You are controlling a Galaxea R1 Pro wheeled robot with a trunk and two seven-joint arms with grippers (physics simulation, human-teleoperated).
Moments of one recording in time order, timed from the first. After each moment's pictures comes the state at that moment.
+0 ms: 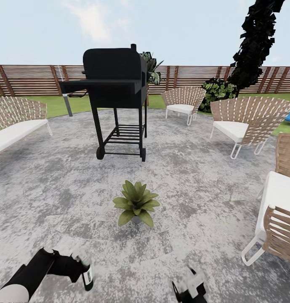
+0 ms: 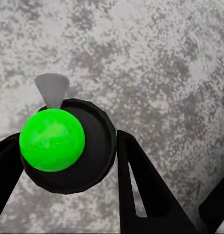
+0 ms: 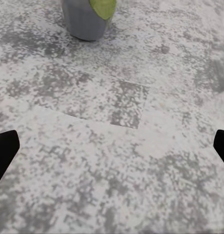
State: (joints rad) left arm -0.54 0.22 0.13 -0.56 -0.60 0.24 -1.02; right arm -0.35 0.01 0.22 -0.18 0.31 -0.68 -0.11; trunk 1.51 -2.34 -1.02
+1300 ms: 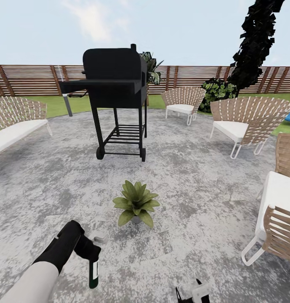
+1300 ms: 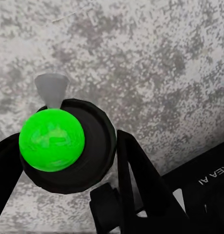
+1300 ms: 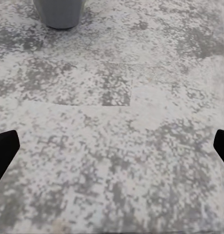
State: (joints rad) left arm -0.63 0.06 0.06 -0.75 -0.76 0.94 -1.02; right arm -0.33 0.03 0.22 -0.12 0.15 -0.73 -0.14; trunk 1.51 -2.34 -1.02
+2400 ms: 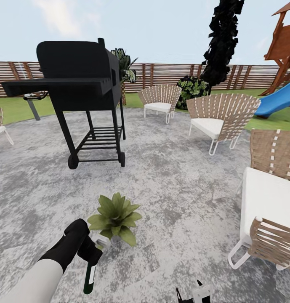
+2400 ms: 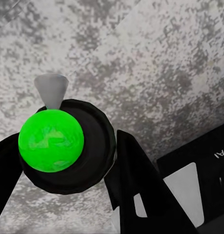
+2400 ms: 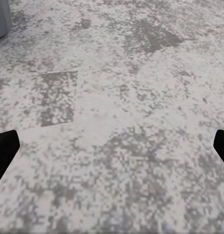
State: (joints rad) left arm -0.65 0.05 -0.05 -0.75 -0.88 1.01 -1.08; right arm -0.33 0.03 0.22 -0.11 0.11 -0.73 -0.14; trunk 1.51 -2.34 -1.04
